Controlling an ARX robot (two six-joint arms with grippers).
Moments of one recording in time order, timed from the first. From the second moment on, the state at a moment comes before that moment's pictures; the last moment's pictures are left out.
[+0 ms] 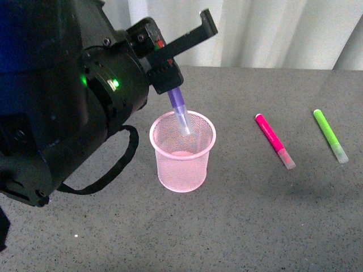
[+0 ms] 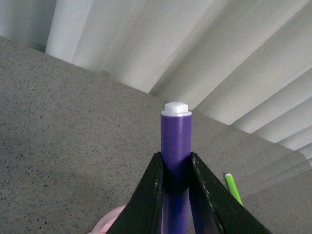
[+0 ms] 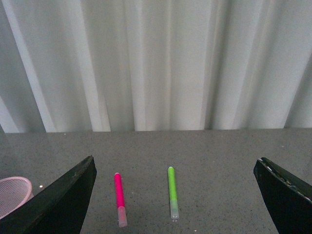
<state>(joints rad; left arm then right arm) -0.56 1.87 0.60 1.12 -0.31 -0.61 0.00 0.00 0.01 0.00 0.00 0.00</state>
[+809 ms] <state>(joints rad) -0.60 2.08 0.67 1.26 -0.34 -0.63 0.00 0.00 0.01 0.00 0.00 0.00</state>
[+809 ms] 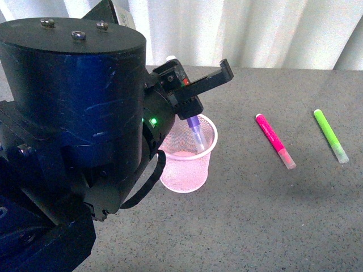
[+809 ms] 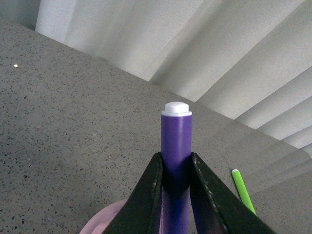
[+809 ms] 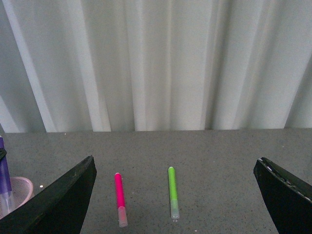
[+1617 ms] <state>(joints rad) -0.39 1.66 0.59 0.92 -0.02 -0.49 0.00 0.00 0.01 0.00 0.00 0.00</state>
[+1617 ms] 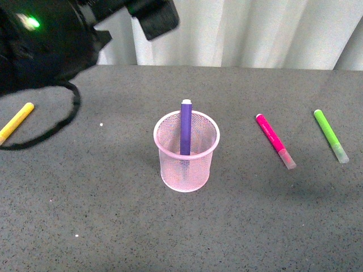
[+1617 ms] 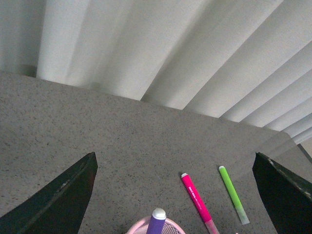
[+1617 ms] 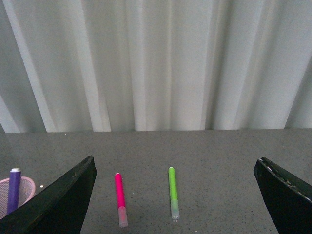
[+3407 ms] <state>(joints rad) 0.00 0.24 0.04 0.20 0.00 -0.01 0.00 0.00 0.01 0.00 0.00 0.00</state>
